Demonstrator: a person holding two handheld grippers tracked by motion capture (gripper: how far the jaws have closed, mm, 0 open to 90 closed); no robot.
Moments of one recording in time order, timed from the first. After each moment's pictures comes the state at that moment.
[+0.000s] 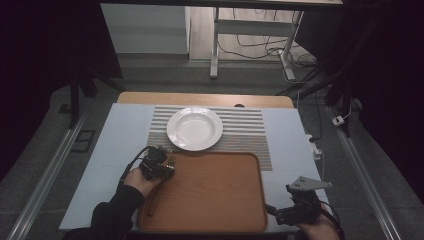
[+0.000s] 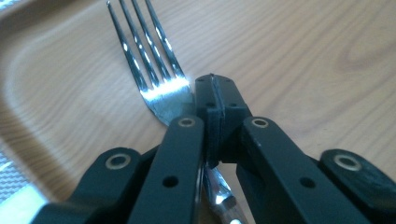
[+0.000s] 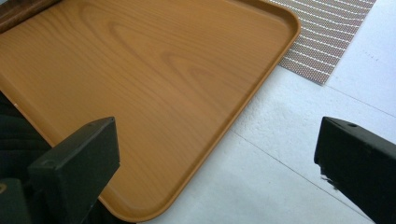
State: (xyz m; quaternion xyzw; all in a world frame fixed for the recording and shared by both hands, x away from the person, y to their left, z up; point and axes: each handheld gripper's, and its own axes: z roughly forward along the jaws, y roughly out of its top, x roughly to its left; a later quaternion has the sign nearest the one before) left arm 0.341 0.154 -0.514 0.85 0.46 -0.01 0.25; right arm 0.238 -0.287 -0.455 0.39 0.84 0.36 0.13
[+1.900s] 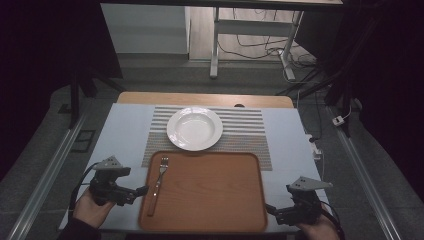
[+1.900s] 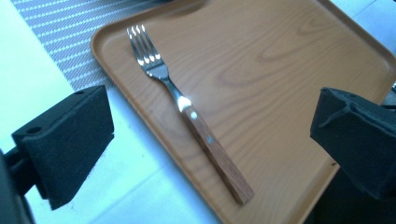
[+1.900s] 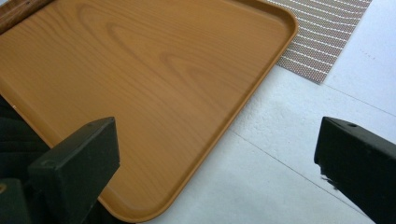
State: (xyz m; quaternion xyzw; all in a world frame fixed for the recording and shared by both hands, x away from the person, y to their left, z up) left arm 0.232 0.239 -0.467 0.79 0.45 0.06 0.41; right arm 0.237 -0.288 -0.454 0.40 0.83 0.36 0.13
